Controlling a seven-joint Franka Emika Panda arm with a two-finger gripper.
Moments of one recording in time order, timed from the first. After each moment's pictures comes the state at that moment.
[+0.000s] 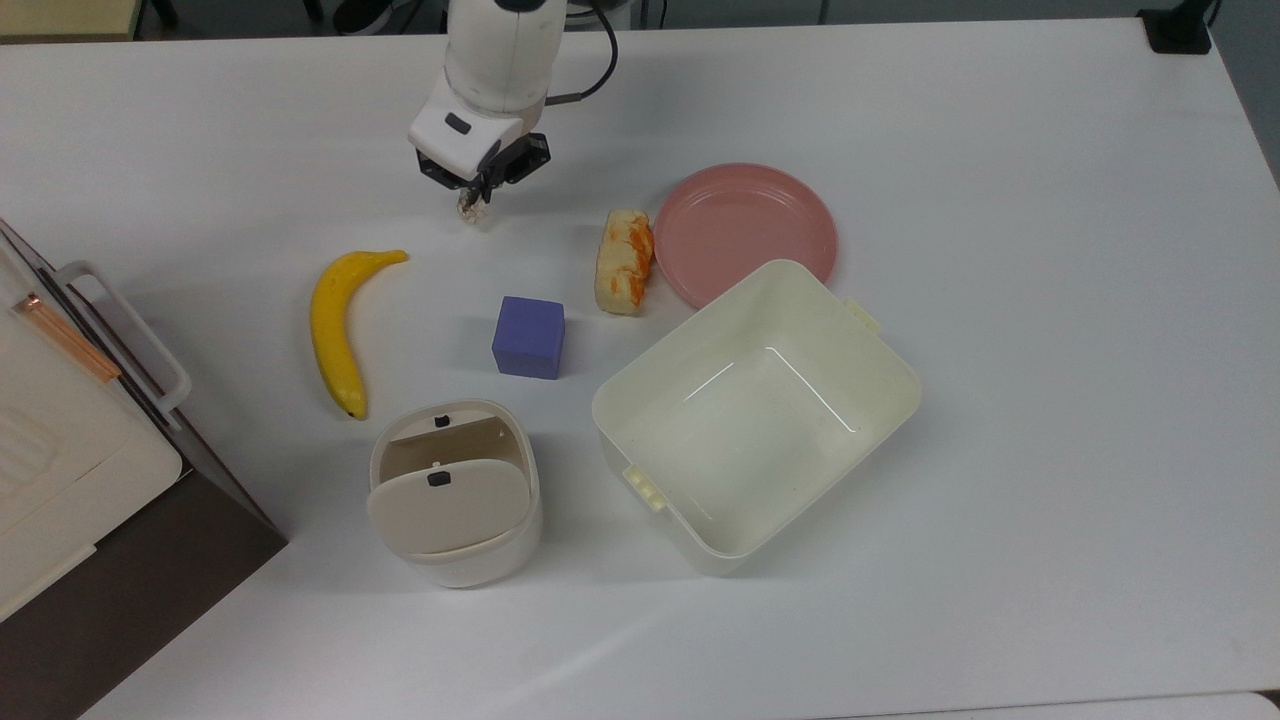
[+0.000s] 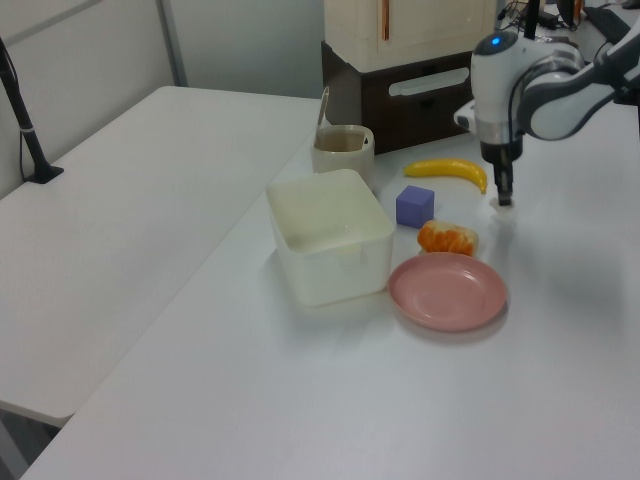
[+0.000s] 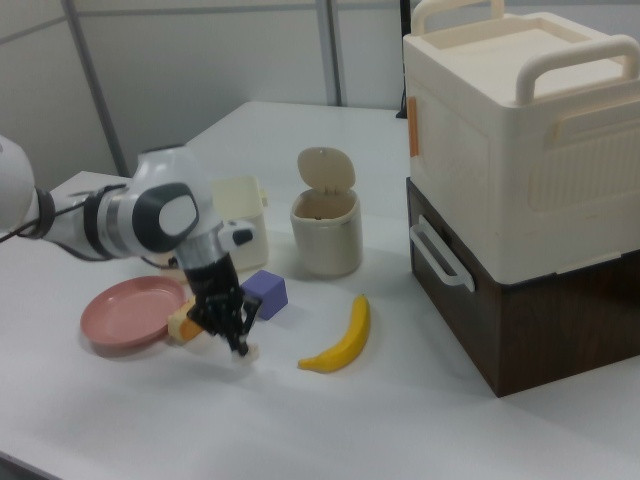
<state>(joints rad) 0.07 0.05 -0.11 -2.23 -0.29 2.19 -0.14</state>
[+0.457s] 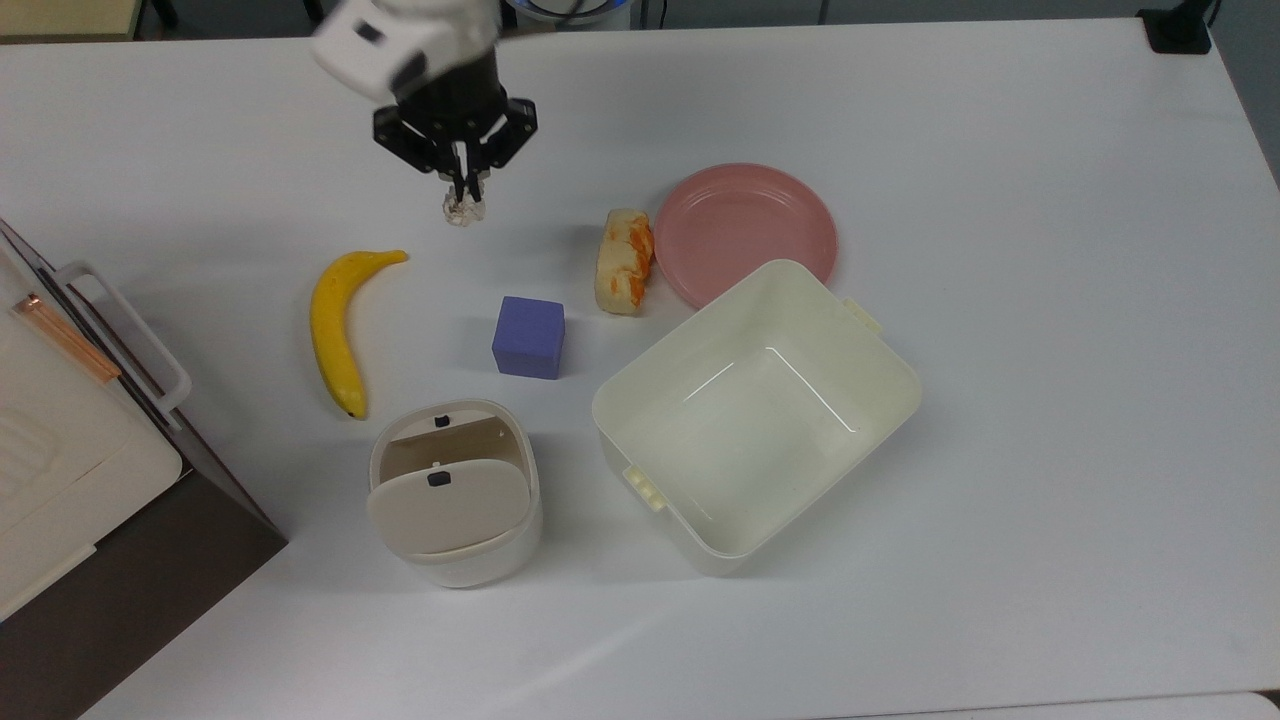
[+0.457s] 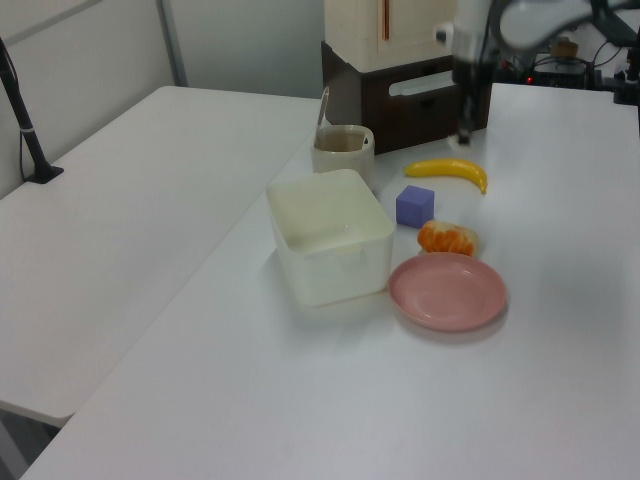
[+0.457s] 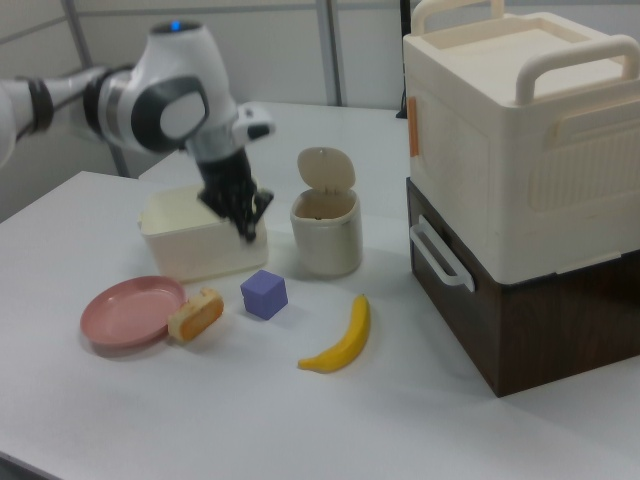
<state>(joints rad) 0.03 0.05 -0.11 -1.87 -0.01 2.04 -0.20</state>
